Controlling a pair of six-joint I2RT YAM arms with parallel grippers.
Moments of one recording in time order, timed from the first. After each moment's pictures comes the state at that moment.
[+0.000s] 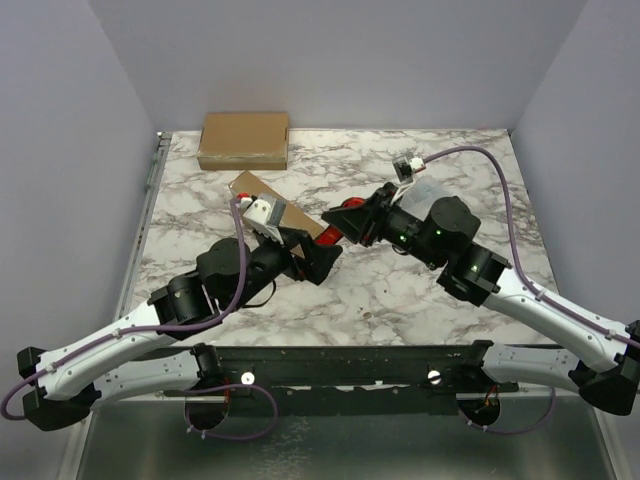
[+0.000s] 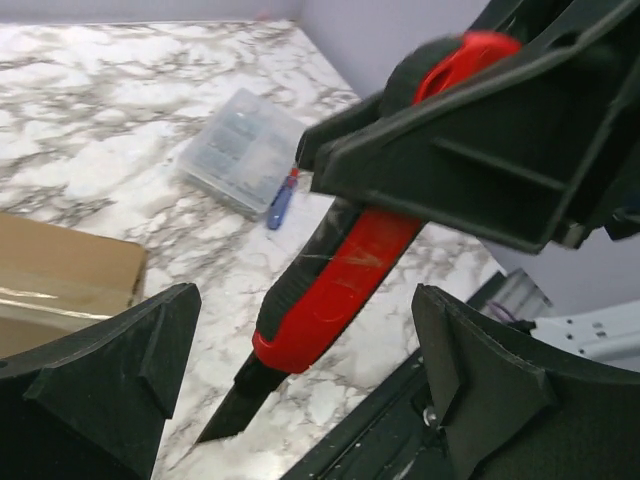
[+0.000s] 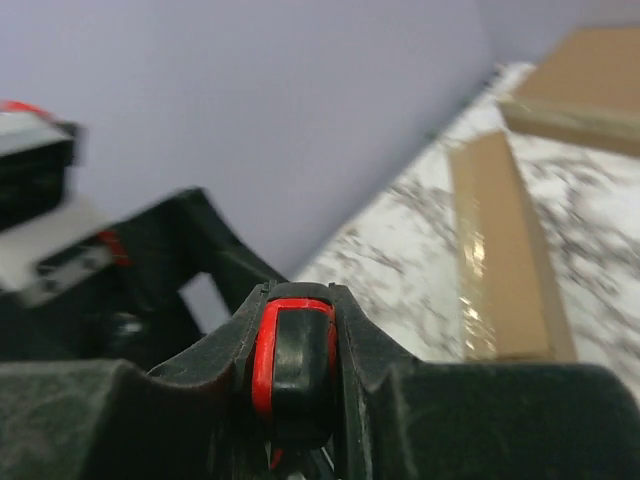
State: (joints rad) left arm -1.11 0.83 0.98 -0.28 -0.37 -0.47; right arm 0.92 1.09 1.05 0.04 0.01 0.56
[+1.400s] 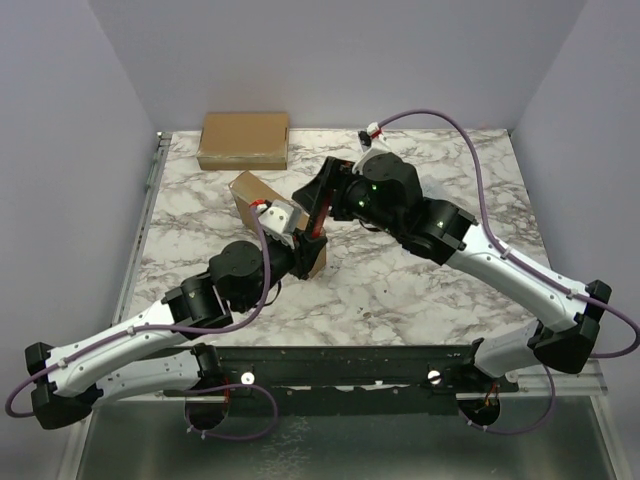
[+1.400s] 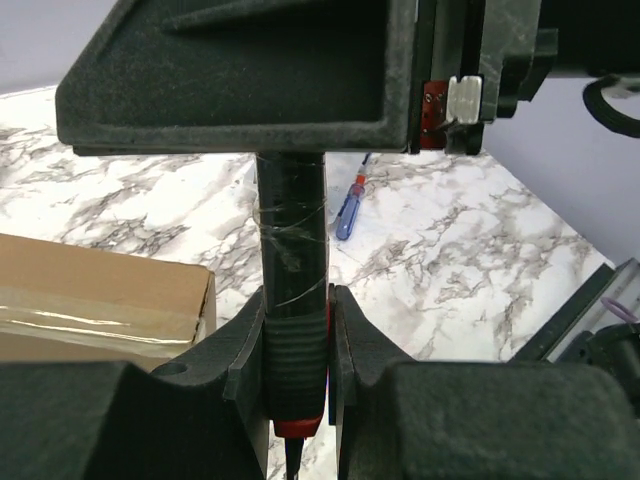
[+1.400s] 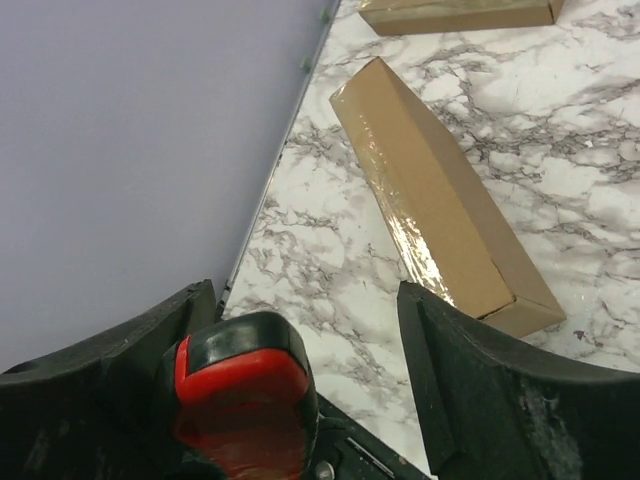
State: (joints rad) left arm -1.11 0.82 0.89 -0.14 -0.40 -0.26; right arm 0.96 1.41 1.54 -0.41 0.21 0.74
